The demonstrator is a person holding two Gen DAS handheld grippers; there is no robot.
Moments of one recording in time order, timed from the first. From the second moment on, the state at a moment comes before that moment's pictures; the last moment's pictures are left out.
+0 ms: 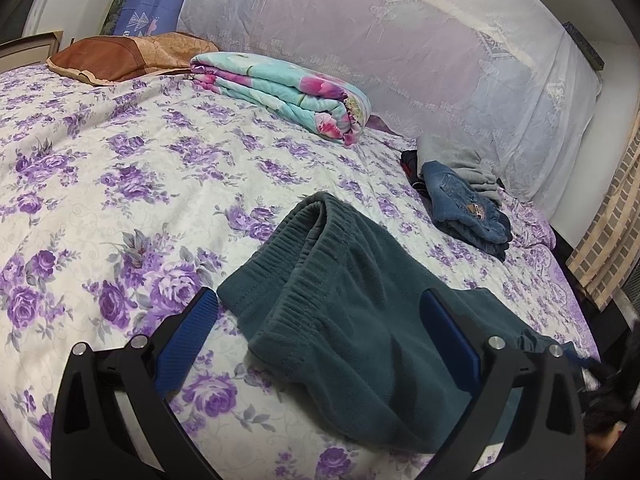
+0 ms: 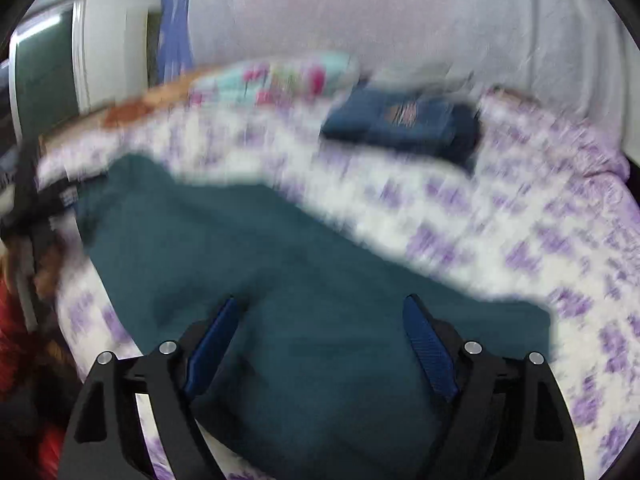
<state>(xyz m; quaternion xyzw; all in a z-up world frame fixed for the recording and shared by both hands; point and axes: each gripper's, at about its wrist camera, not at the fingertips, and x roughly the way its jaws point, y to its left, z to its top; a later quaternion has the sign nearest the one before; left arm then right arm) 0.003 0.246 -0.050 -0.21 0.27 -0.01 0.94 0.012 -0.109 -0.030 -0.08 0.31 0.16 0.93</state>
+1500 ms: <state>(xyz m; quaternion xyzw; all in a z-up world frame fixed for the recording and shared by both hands) 0.016 0.161 0.038 -0.16 0.28 -0.06 0.95 0.003 -0.350 -0.021 0.17 0.22 0.02 0.96</state>
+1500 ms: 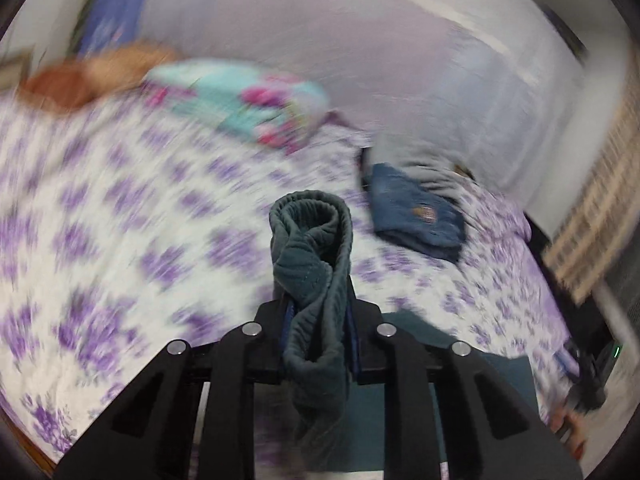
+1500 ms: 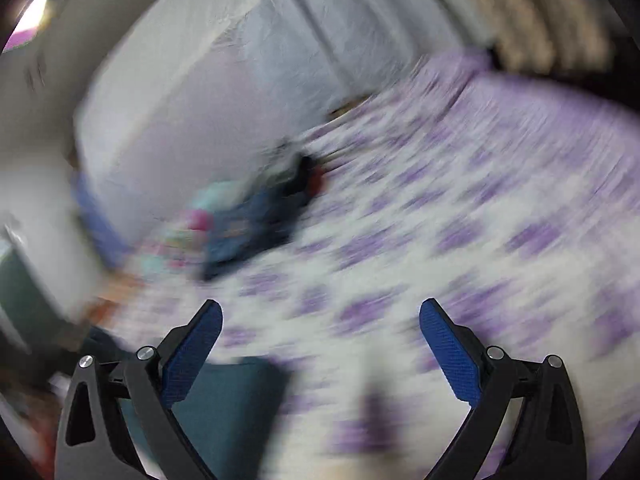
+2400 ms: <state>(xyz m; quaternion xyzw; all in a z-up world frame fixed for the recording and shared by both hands) -0.019 -0.104 0.027 0.11 0.22 -0.14 0.96 0.002 -0.421 -0.059 0.30 0.23 0.07 0.92</state>
